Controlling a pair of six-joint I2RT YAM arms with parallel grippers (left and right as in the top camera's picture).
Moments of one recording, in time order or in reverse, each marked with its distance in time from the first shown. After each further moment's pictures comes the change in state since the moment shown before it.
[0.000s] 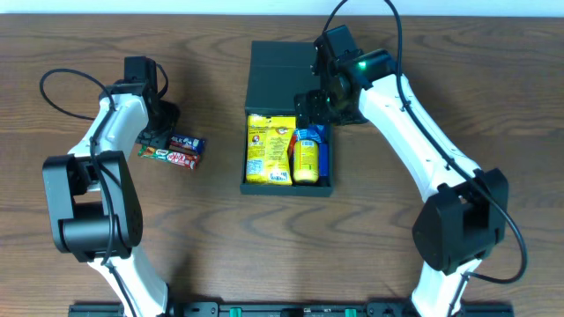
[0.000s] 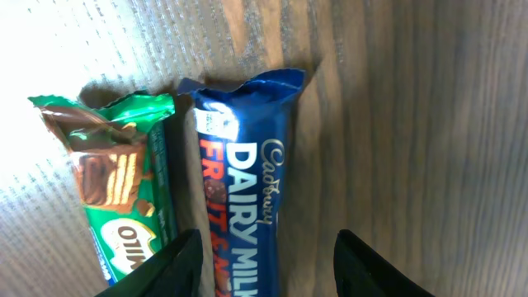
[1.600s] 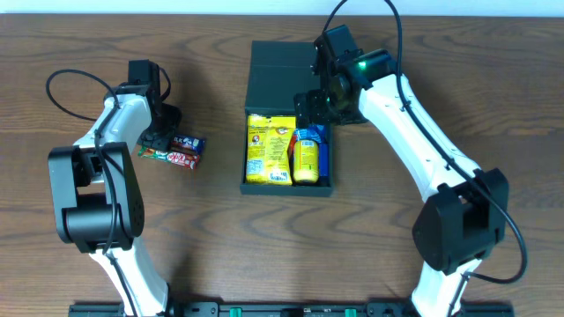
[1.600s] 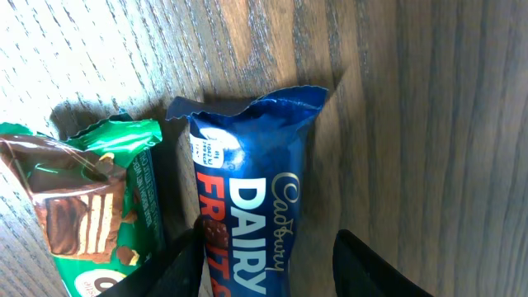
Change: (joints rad) left arm 0.000 0.053 -0.001 0.022 -0.011 0.013; right arm 0.000 0.000 0.000 0.003 0.000 0.000
